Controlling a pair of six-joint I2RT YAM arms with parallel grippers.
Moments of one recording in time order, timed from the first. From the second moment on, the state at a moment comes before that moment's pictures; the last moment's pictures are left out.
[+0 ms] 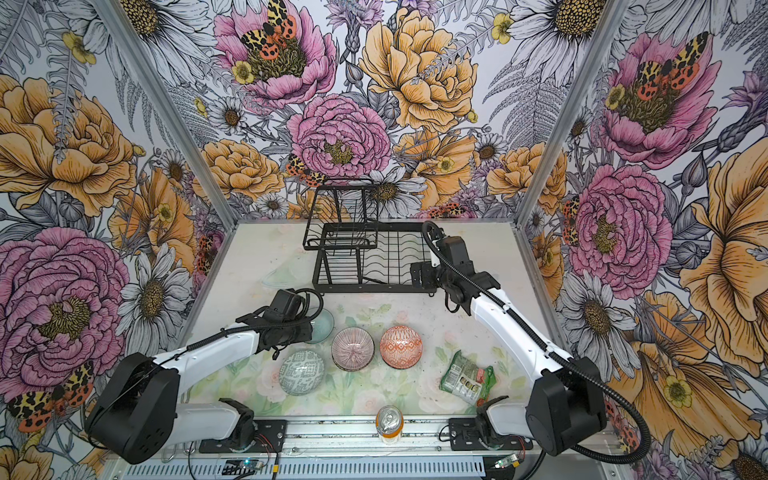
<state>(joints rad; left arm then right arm) -0.43 1.31 0.61 -0.39 -0.11 -0.54 0.36 1.33 1.07 -0.46 -0.02 0.15</state>
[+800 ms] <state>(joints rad) -0.43 1.26 0.58 -0.32 -0.11 -0.58 0.36 1.33 1.07 -0.46 0.00 0.15</state>
